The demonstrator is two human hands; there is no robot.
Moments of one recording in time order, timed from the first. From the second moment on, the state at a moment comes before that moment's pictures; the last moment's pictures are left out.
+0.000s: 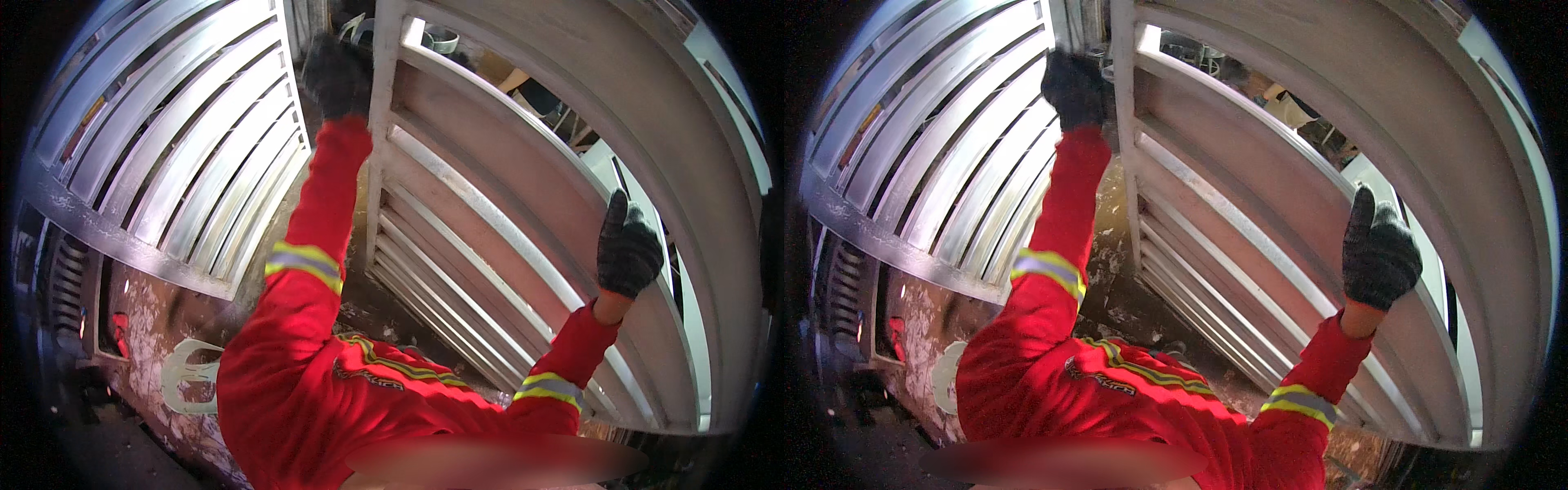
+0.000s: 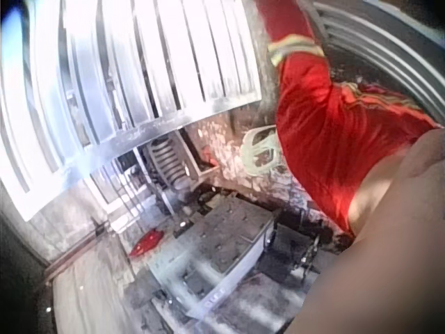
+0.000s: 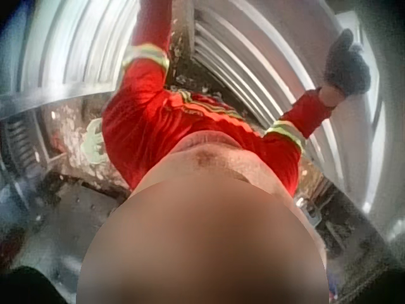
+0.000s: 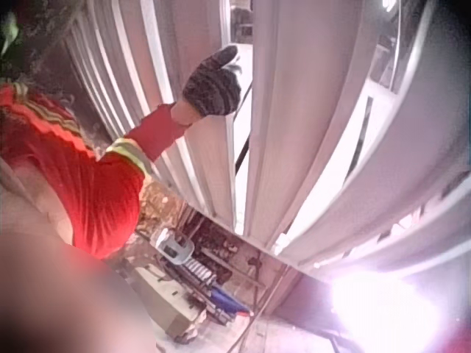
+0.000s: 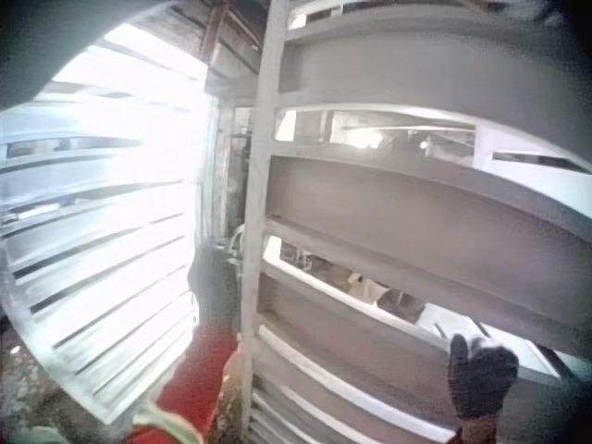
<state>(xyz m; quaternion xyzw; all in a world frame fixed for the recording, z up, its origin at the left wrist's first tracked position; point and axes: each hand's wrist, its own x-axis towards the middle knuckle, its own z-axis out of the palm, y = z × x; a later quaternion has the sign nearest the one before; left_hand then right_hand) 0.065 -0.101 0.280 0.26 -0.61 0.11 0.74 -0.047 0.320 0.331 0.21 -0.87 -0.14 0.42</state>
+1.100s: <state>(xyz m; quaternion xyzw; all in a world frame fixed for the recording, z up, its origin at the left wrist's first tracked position) -0.017 -0.092 0.241 0.51 -0.64 0.19 0.54 -0.070 0.329 0.297 0.21 -0.79 -0.08 0.57</state>
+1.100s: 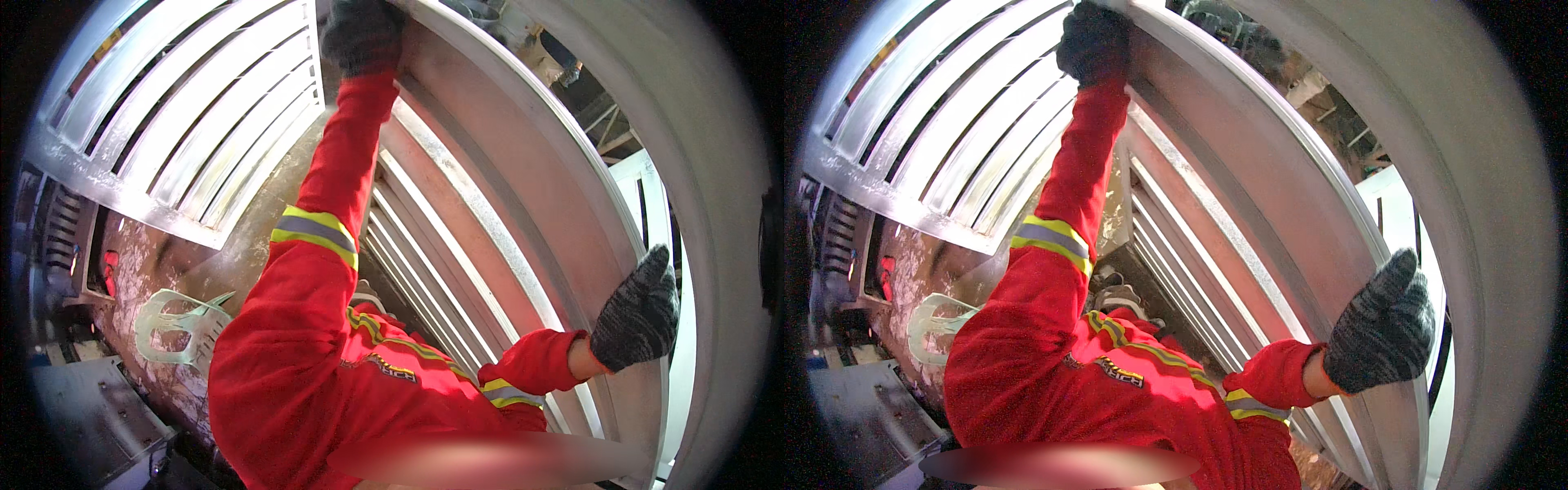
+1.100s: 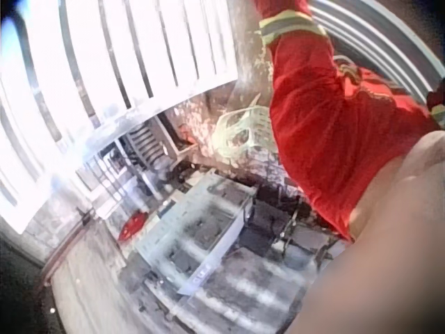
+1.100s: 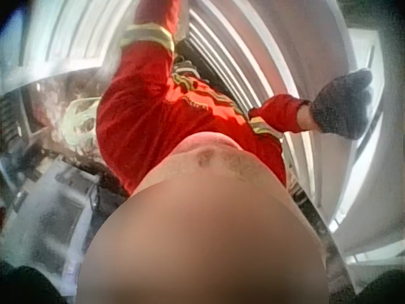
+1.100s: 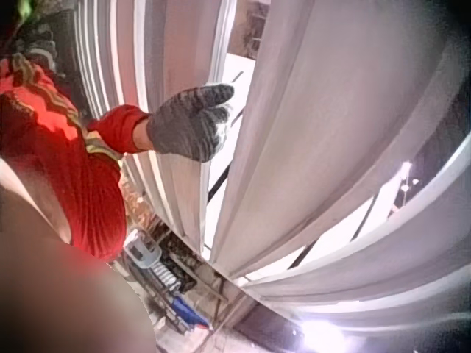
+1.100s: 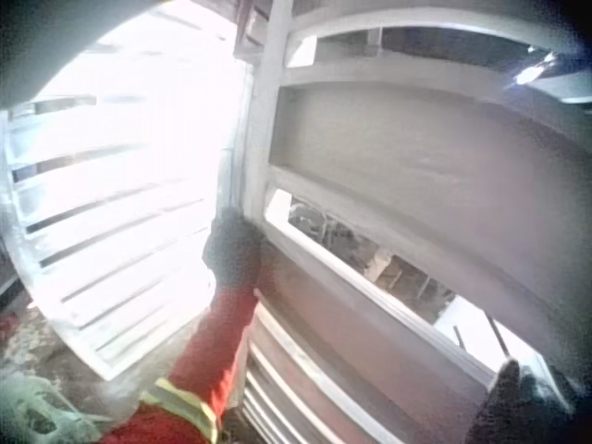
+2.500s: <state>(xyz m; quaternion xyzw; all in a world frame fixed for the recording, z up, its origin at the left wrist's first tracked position) 0.030 -0.098 0.248 0.05 -0.71 -0.33 0.62 -0.083 0.354 0.287 0.22 -0.76 -0.24 0.56</state>
